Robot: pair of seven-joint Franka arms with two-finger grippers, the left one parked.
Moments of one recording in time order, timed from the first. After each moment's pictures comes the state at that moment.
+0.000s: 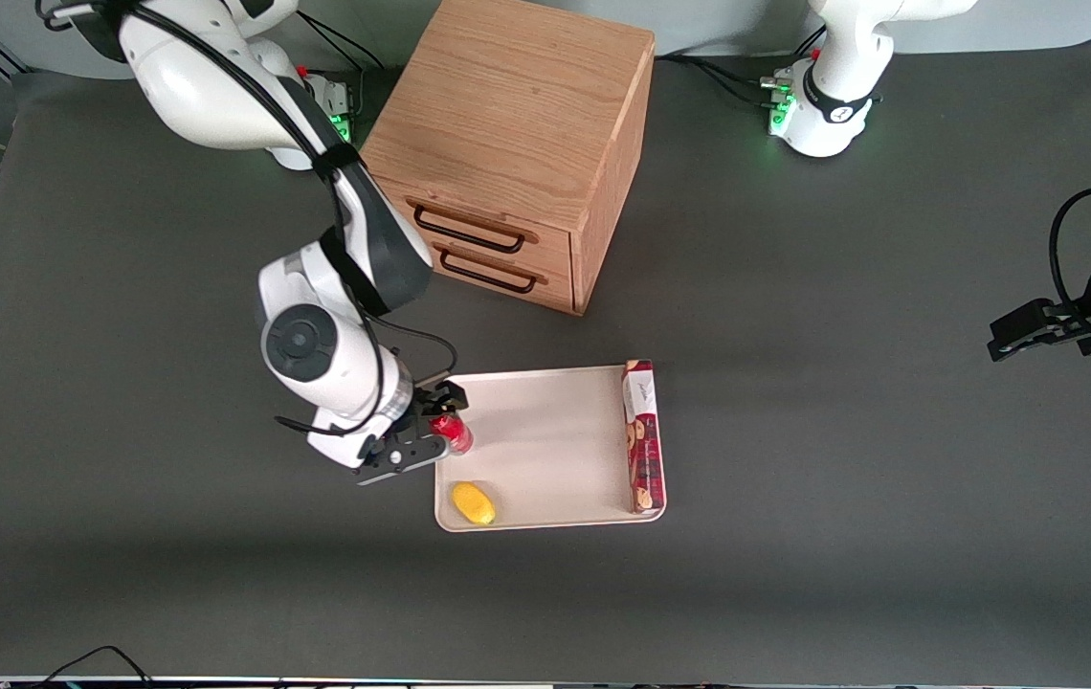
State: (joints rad) arm 0.45 0.59 -0.02 -1.38 0.08 2.01 0.13
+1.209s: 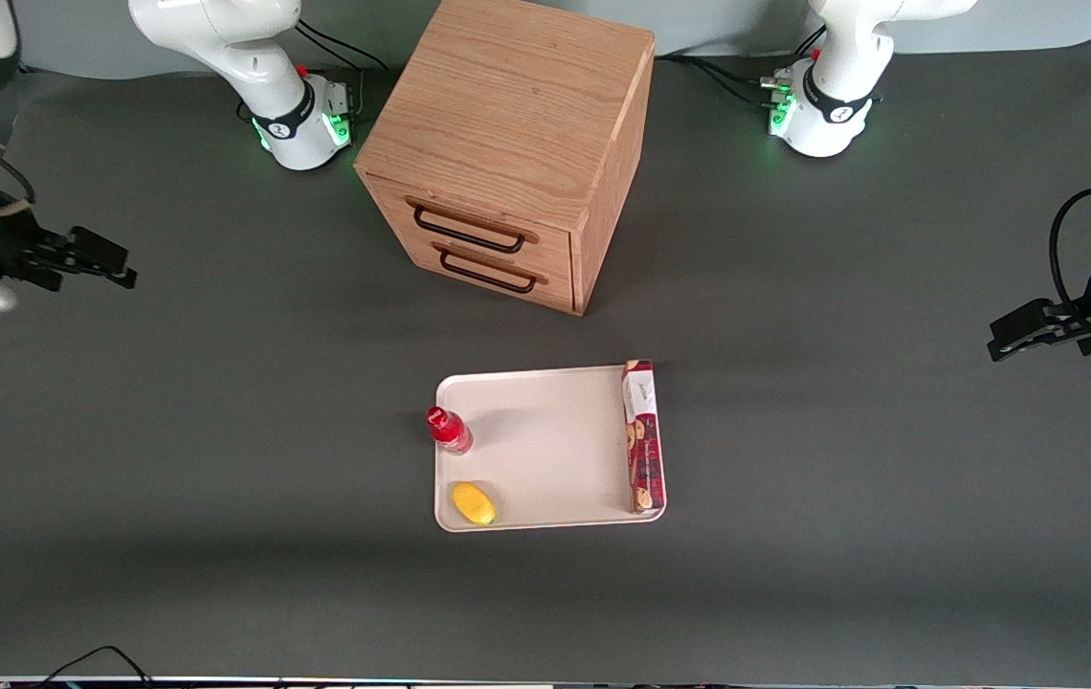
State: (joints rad) arm 0.13 -0.08 -0.17 -1.72 0.02 1.62 0.02
